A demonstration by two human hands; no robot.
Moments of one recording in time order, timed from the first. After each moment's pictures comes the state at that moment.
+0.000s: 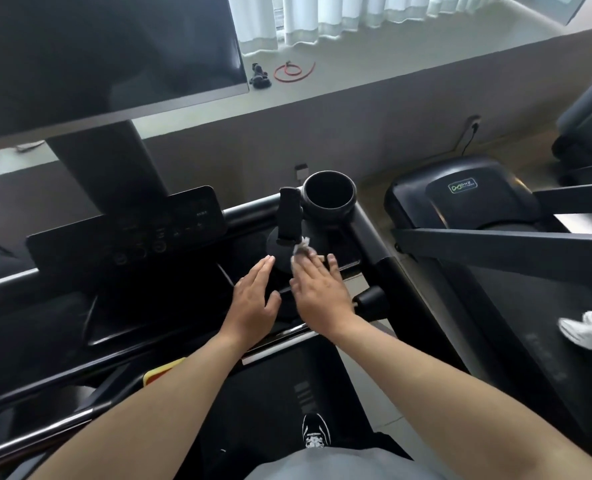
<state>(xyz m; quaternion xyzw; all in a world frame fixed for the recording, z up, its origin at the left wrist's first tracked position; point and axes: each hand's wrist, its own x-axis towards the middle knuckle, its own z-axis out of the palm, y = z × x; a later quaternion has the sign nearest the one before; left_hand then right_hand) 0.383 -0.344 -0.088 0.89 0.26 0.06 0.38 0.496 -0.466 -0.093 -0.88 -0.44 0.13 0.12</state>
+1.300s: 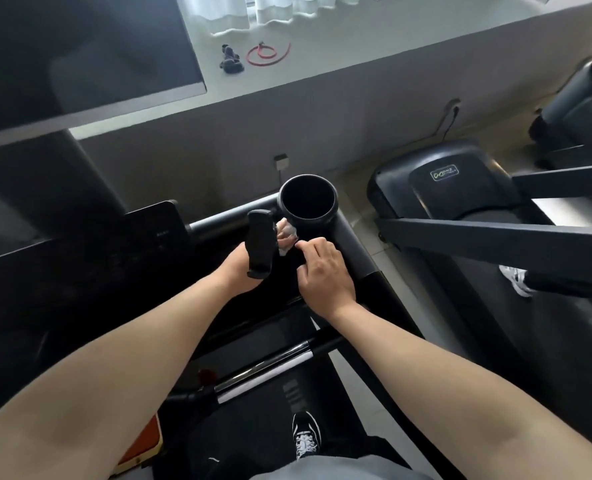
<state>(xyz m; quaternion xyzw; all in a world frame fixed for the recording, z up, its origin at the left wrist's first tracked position) 0.505 -0.285 -0.075 0.93 0.14 -0.03 0.34 0.569 -0.460 -0.103 -0.89 -0.36 -0.01 0.29</state>
